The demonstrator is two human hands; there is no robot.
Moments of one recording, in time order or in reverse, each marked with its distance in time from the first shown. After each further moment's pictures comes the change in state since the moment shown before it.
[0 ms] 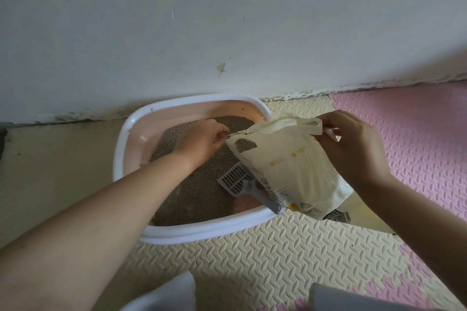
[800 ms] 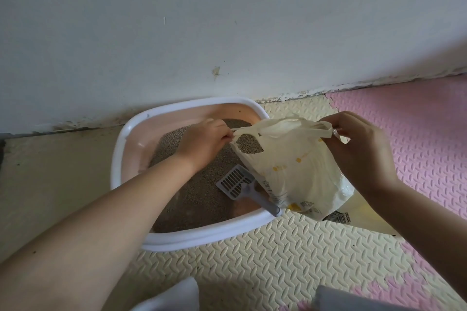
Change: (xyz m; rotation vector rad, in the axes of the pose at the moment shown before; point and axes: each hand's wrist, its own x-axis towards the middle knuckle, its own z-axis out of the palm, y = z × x) left_hand 0.007 0.013 -0.004 0.058 0.143 0.211; right_hand -0.005 0.008 -0.008 0.039 0.060 -0.014
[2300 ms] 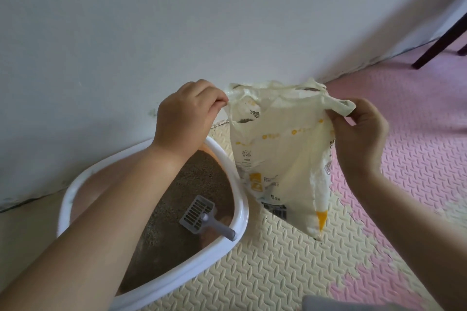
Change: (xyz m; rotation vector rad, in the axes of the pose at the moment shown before) left_hand 0.109 0.129 -0.079 0.079 0.461 0.312; right_hand 0.005 0.056 -0.081 0.298 0.617 0.460
